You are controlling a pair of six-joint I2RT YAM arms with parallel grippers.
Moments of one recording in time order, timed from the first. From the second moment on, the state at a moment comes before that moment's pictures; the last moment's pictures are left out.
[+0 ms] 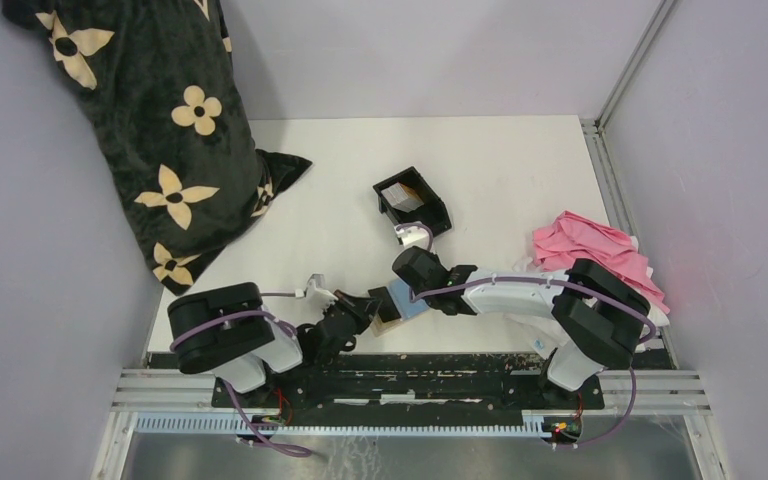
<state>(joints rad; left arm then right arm) -1.15 1.54 0.09 0.99 -0.69 -1.48 1.01 1.61 0.83 -0.14 0.54 0.41</state>
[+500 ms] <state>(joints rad) -1.04 1.67 0.10 1.15 -0.62 -1.47 0.99 1.62 0.80 -0.14 0.53 0.46</state>
